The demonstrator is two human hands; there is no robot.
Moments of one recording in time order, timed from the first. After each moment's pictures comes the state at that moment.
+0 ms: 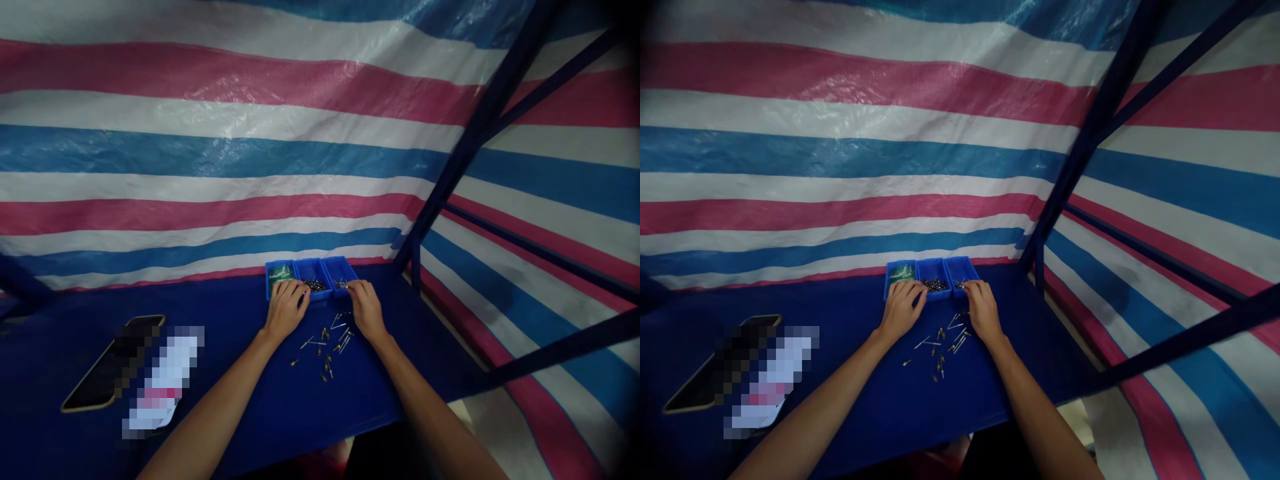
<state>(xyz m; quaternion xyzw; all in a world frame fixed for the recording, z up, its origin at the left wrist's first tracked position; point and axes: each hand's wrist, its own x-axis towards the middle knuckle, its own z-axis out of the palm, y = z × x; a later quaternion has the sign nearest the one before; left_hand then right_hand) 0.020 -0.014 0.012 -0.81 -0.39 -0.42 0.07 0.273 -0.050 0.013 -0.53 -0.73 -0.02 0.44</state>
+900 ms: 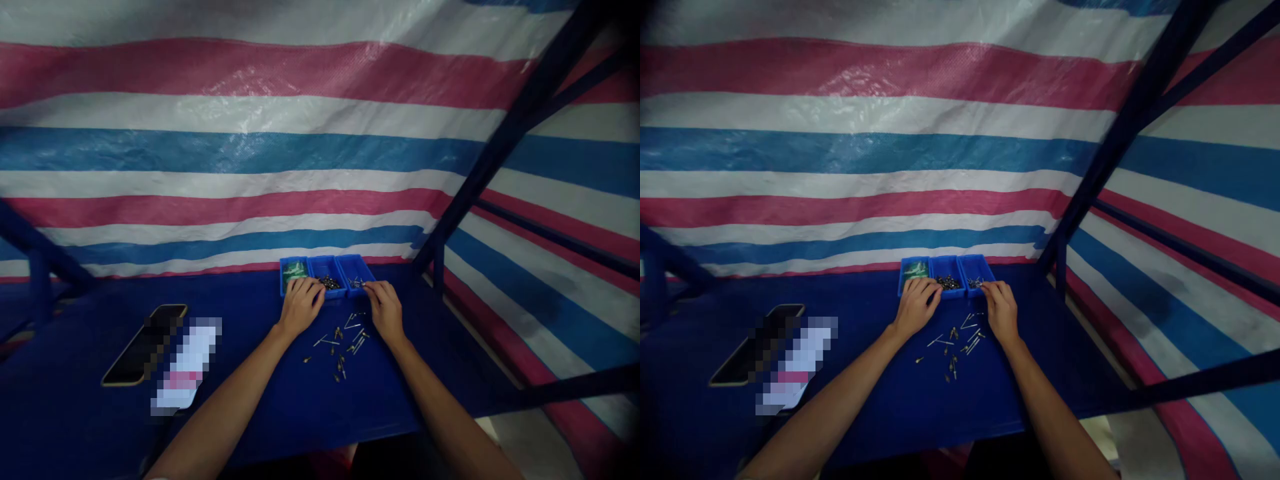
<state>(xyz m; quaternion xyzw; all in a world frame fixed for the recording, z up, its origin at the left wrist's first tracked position) 0.023 -0.017 0.012 -0.82 -0.40 -0.41 0.06 0.283 -0.042 -0.001 -0.52 -0.69 -0.02 0.49</state>
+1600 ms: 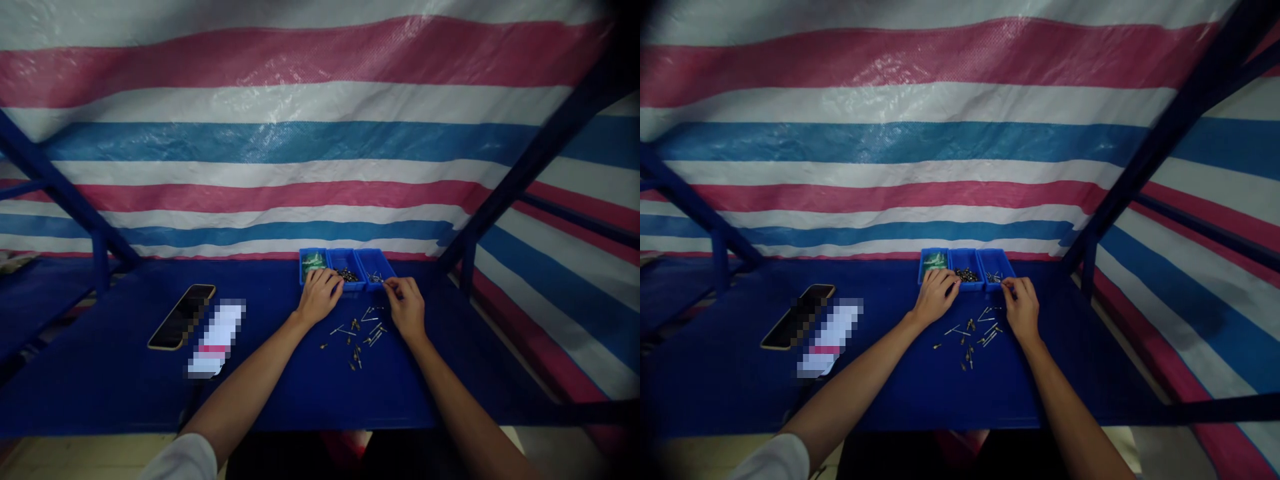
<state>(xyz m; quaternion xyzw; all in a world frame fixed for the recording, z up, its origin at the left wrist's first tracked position) 0.022 -0.021 0.012 -0.82 -0.40 -0.40 0.05 0.284 -0.043 -0.005 -0.54 -0.66 0.00 0.51</state>
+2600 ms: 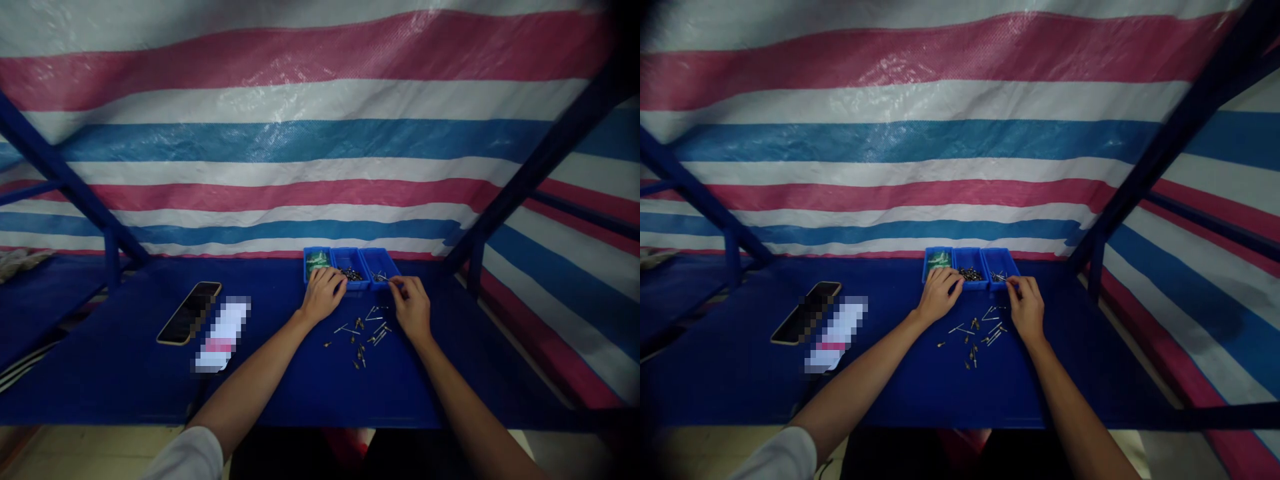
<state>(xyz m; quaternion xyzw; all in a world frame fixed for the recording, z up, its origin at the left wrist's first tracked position) 0.022 -0.021 0.010 -0.81 -0.41 -0.42 0.04 0.283 -0.044 -0.003 -0.55 -0.66 0.00 0.51</state>
